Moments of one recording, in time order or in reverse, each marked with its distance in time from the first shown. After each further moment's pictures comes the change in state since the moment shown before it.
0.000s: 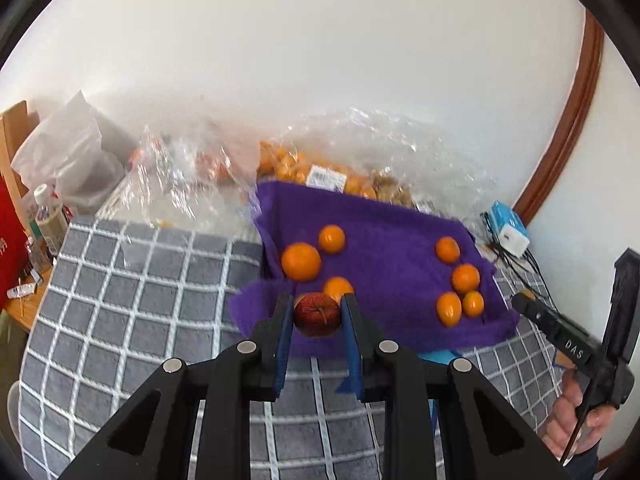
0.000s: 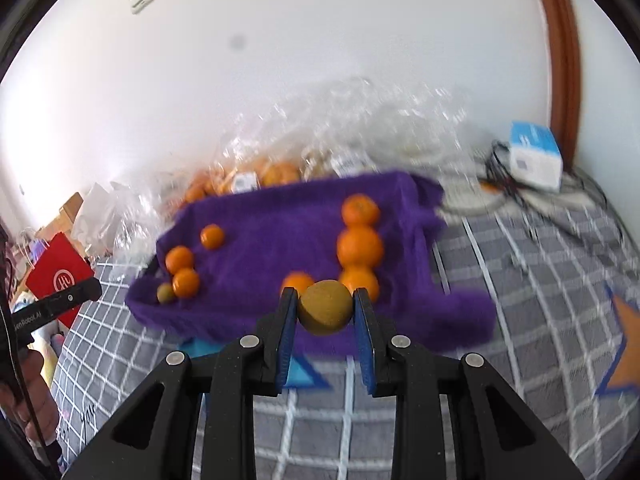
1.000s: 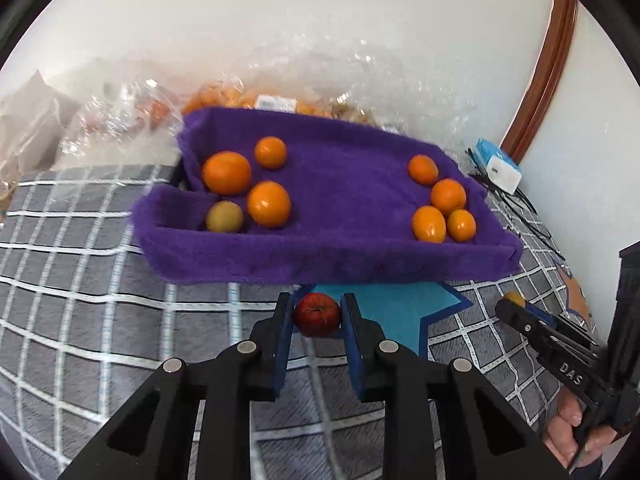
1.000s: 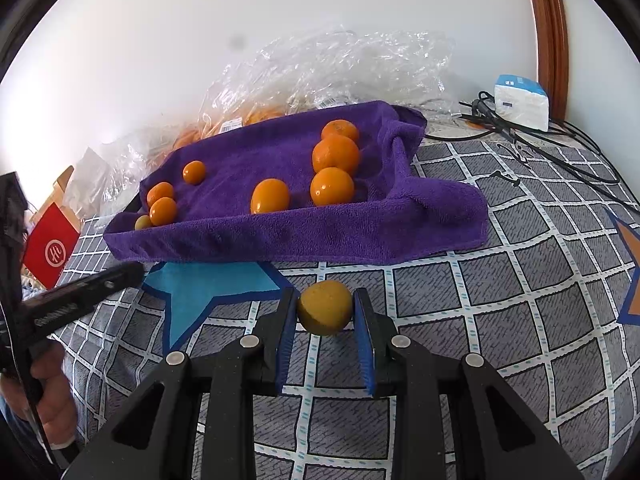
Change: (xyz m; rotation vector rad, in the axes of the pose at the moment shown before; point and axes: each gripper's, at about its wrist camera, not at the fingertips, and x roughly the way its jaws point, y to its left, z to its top) left arm 0.041 -0.048 -0.072 0.089 0.090 -0.031; right arm 0.003 -0.031 -0.086 0.034 0.075 -0.009
